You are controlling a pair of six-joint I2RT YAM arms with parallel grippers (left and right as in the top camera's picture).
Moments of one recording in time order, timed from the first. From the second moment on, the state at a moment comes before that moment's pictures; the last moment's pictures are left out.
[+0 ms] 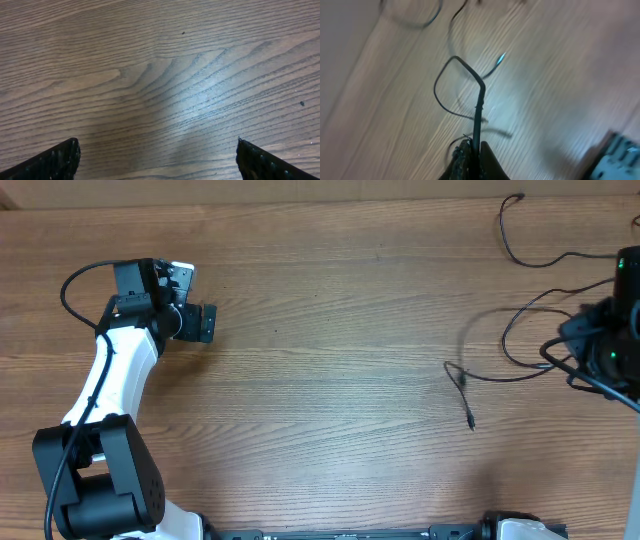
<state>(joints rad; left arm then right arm) 0.15 1.72 1.18 -0.44 0.13 0.29 -0.08 1.34 1.87 -1.64 0.29 0.95</state>
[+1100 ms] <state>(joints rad) 0.15 1.72 1.18 -0.44 0.13 0.29 -0.65 1.38 1.64 -1.47 0.54 1.06</state>
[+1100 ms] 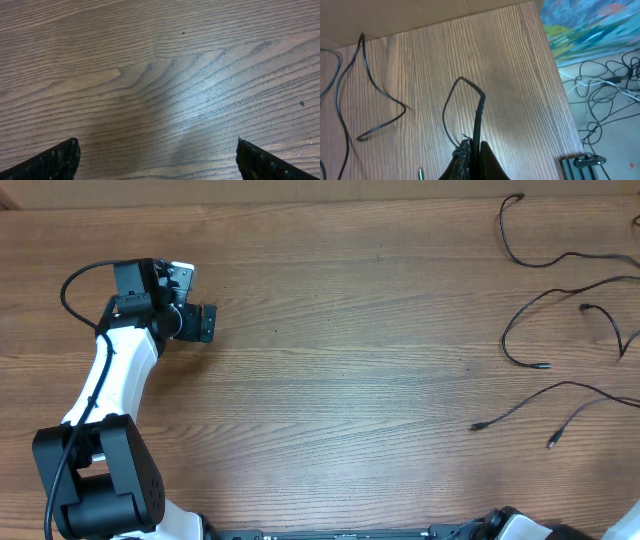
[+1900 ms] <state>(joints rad) 0.15 1.72 1.18 -0.44 0.13 0.29 -0.83 1.79 1.64 -1.15 0.54 1.06</state>
